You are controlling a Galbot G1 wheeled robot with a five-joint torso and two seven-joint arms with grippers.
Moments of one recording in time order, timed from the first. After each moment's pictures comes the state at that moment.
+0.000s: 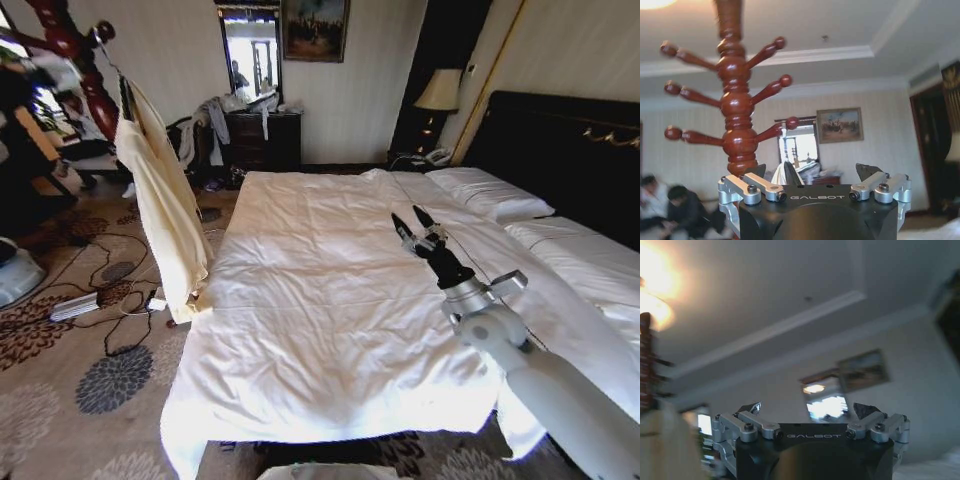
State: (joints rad) left arm 0.14 -0.11 -0.07 -1.80 -1.36 0.25 -0.25; right arm -1.16 0.73 0.48 2.13 1.06 0.21 0.12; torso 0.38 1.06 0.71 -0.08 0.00
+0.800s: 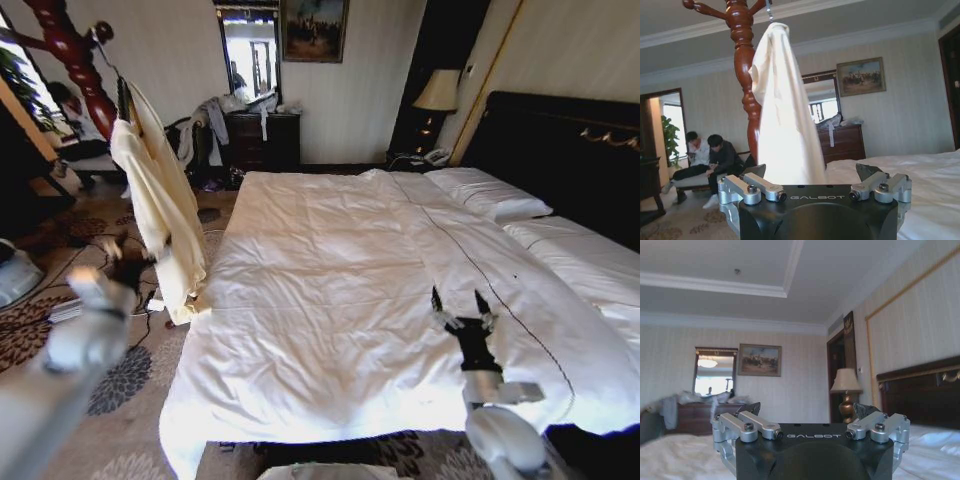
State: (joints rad) left arm 1.51 -0.92 -0.75 -2.16 -0.50 0.06 -0.34; right arm -1.73 1.20 0.68 2.10 0.30 0.46 0.24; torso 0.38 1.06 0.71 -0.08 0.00
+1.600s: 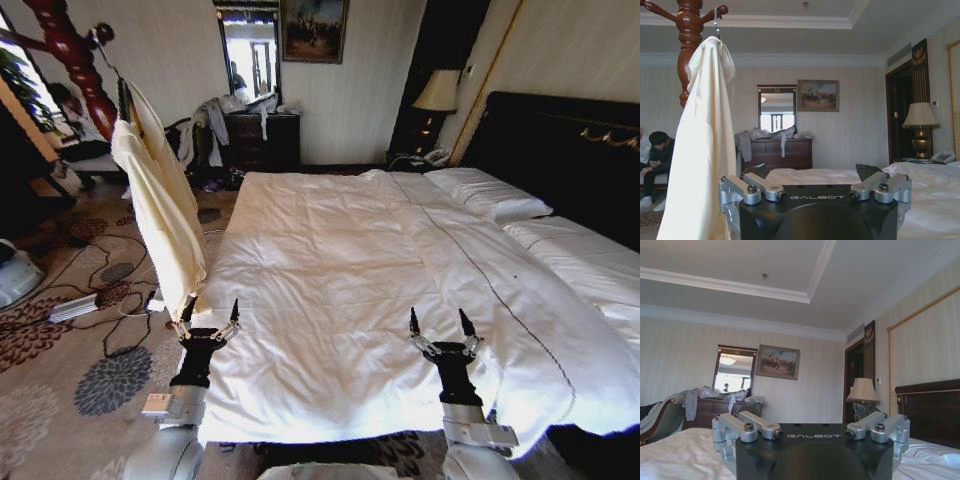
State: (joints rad) left arm 1.75 -1.36 -0.56 -2.35 -0.15 -0.11 -0.10; right arm -1.85 1.27 0.59 2.24 0.11 0.45 0.25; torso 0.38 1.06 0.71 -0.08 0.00
